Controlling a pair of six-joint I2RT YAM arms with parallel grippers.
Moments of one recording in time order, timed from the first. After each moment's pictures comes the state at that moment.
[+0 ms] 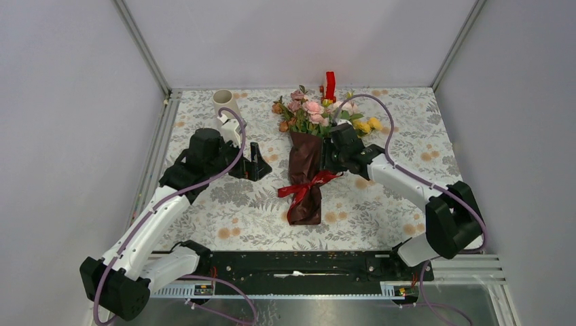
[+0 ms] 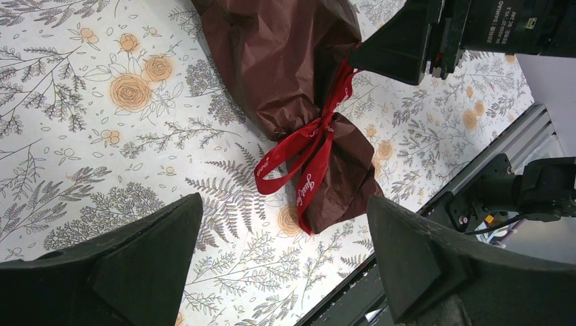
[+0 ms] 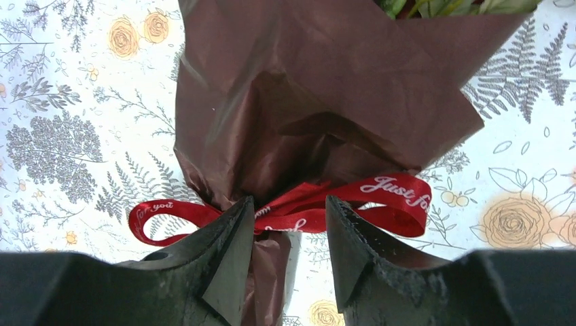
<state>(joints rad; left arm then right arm) -0.42 0.99 0.94 -0.50 0.36 -0.30 0.59 1.49 1.01 -0.37 0.06 0.53</state>
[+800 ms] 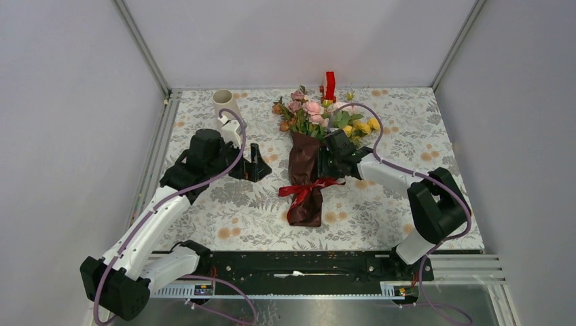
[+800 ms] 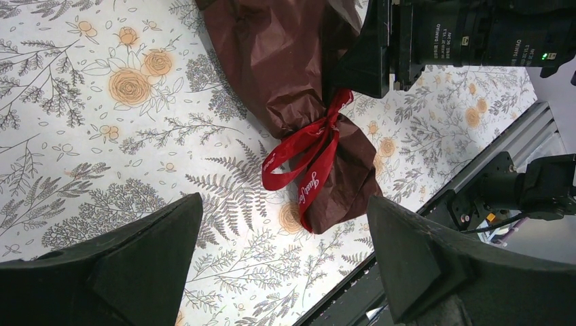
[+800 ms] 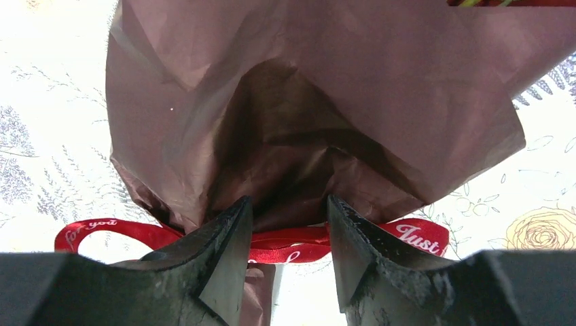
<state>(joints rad) -0.42 0.99 0.93 -0.50 0.36 -0.30 0.59 1.63 1.00 -0.34 0.04 0.51</state>
